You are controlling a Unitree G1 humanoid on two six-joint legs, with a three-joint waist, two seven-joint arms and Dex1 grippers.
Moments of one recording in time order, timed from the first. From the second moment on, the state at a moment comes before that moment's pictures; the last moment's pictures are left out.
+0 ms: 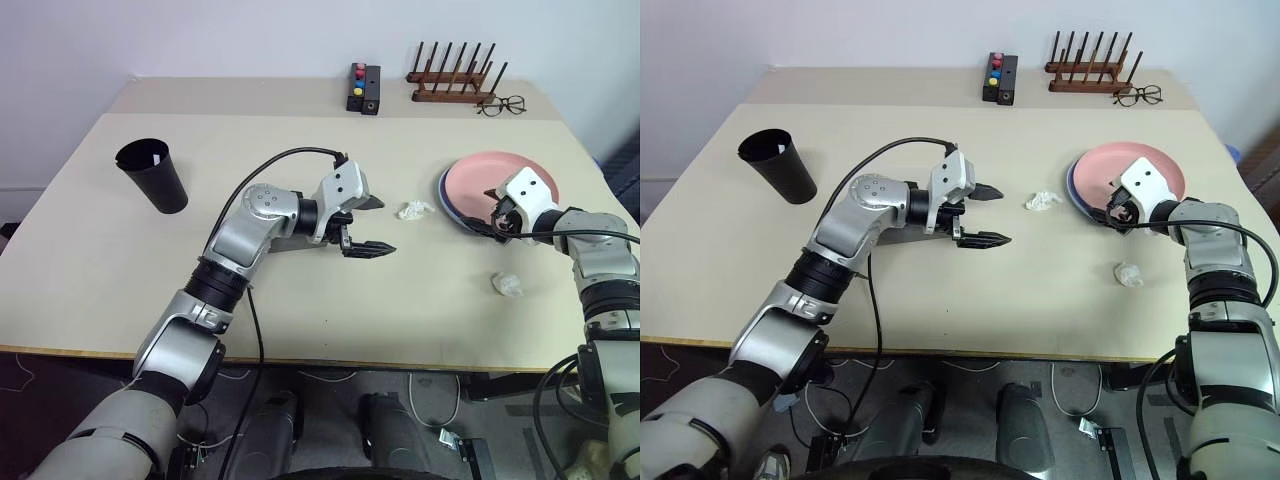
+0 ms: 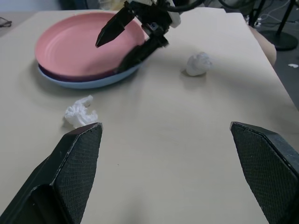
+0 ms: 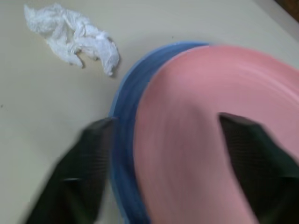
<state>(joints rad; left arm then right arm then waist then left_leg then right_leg) -0.90 0.24 -0.32 0.30 -0.18 0.35 -1.08 -0.77 -0.78 -0.01 0.92 -0.01 -0.14 0.88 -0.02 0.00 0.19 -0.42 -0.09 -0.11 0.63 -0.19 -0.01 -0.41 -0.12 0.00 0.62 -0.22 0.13</state>
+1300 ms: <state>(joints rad) -0.88 0.21 -0.34 0.39 -0.18 0.29 -1.24 0.14 -0.81 -0.43 -0.09 0.38 0.52 0.85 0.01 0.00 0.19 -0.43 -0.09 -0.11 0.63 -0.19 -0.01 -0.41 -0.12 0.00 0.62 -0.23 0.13</state>
